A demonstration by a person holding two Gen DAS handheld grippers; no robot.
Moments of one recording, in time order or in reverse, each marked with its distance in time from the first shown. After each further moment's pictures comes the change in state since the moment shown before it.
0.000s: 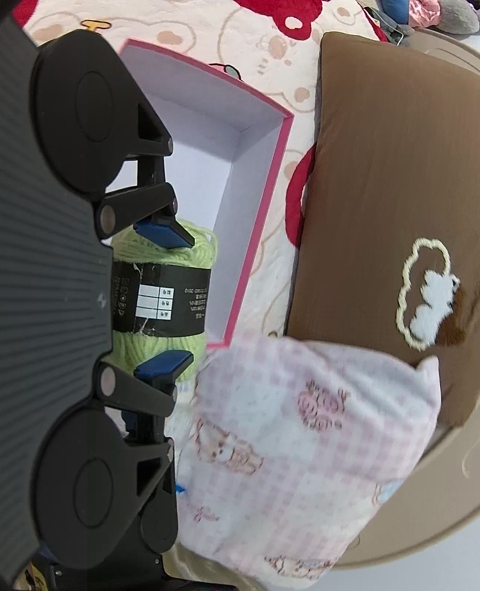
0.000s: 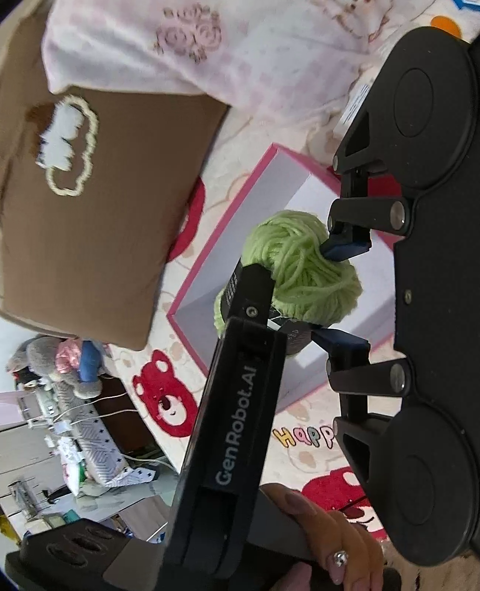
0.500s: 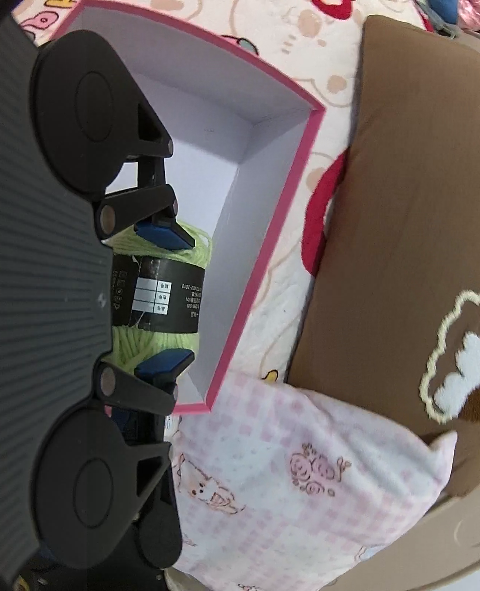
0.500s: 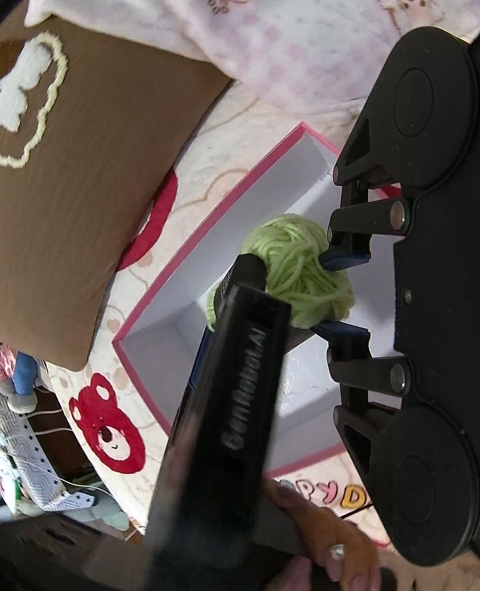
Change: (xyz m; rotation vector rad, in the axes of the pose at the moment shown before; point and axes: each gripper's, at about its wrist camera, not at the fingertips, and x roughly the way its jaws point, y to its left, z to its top) left arm 0.075 0.066 0.008 -0.094 0.039 -0.051; right arm 0.081 -0.006 0.030 -0.100 0.190 -0.074
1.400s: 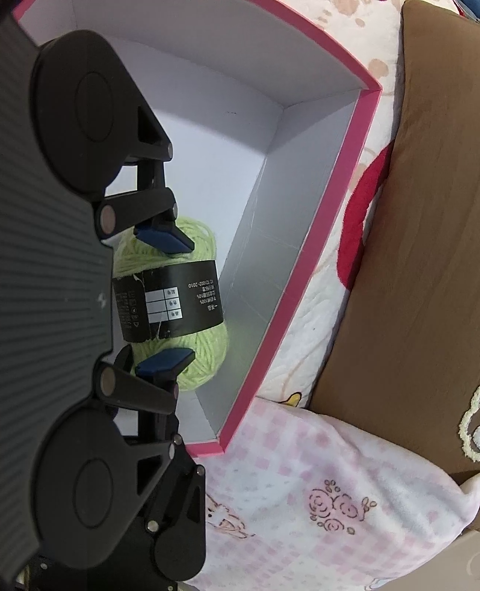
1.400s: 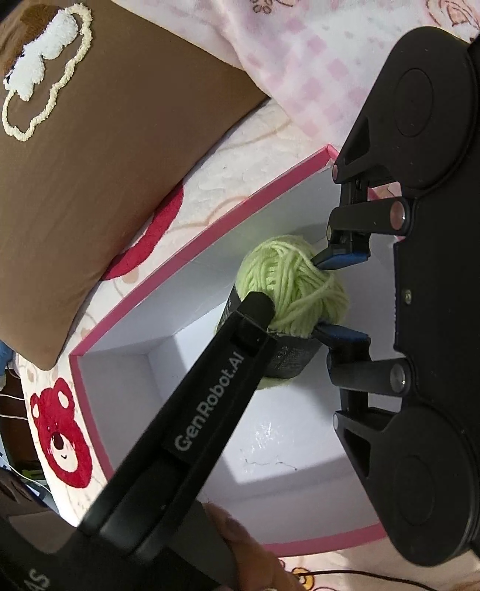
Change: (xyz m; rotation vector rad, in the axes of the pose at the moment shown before) left arm 0.047 0.020 -0.006 -0.027 0.069 -0.012; right arm 0.032 -0.016 -0.018 -0.199 0.000 -0.139
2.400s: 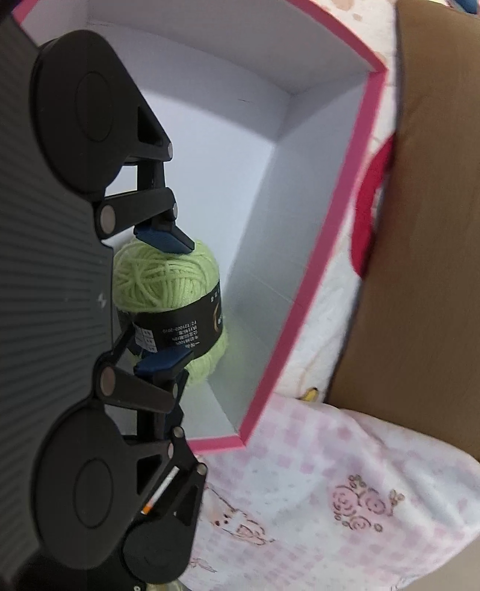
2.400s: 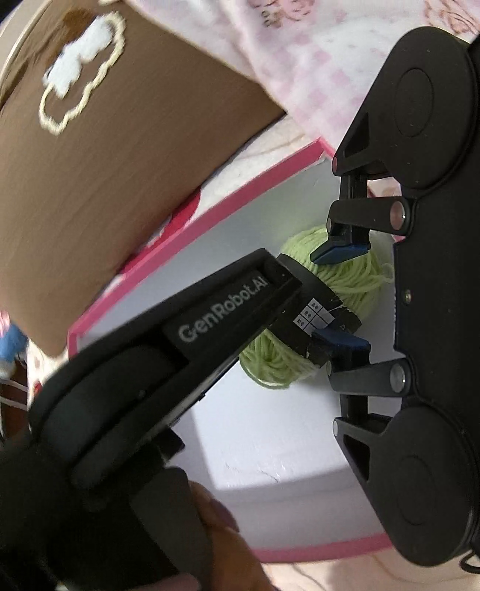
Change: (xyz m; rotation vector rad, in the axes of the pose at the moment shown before) left arm 0.005 -0.021 -0.008 0.047 0.003 0.030; right arm -0.014 0.035 -0.026 -0.068 -0.093 -0.114
